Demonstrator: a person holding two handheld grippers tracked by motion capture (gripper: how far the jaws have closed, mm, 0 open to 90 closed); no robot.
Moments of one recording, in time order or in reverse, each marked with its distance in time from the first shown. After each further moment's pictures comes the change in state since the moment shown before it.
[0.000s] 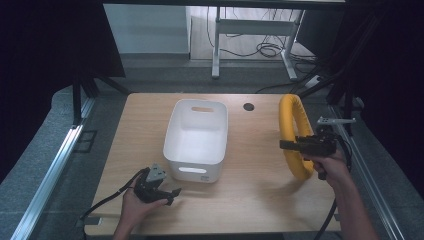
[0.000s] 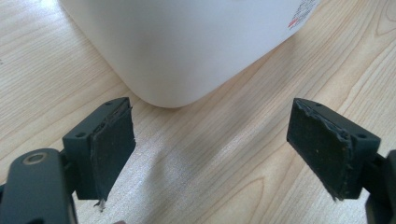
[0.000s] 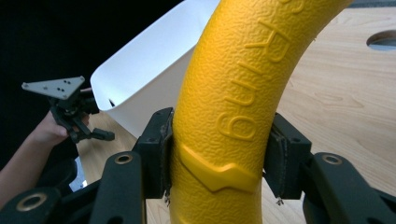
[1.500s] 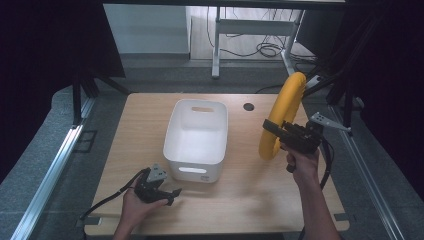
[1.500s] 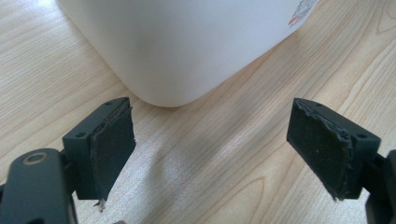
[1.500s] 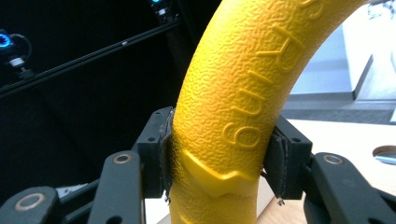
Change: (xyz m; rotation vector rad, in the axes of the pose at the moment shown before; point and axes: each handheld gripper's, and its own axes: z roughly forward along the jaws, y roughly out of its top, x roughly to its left) left arm 0.000 0.000 0.003 0.006 -0.002 0.006; right arm 0.067 0.015 0.038 -0.444 -0.092 -0.050
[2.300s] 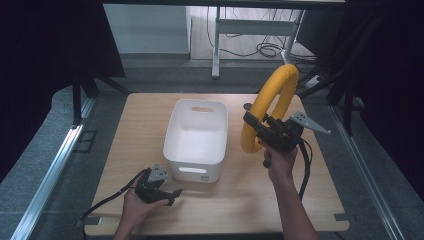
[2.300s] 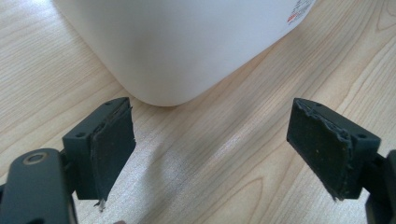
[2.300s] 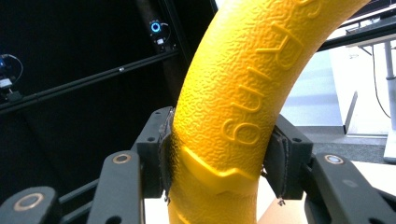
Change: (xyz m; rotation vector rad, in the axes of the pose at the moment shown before) left arm 0.000 0.000 0.002 0.004 -0.006 0.002; right arm 0.048 -0.003 0.039 -0.131 -0.031 -0.042
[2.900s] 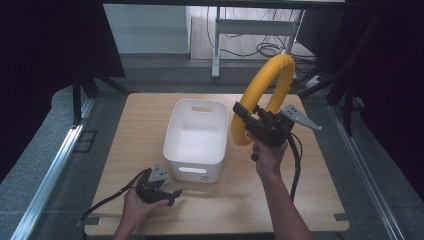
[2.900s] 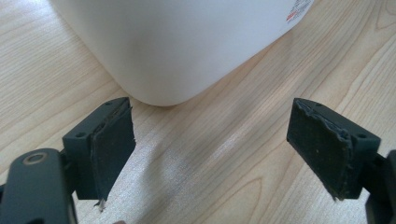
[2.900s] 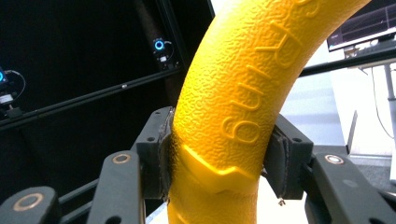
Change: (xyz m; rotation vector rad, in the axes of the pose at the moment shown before) left arm 0.000 0.000 0.001 0.005 -0.005 0.002; right arm 0.029 0.012 0.021 -0.071 -0.012 -0.021
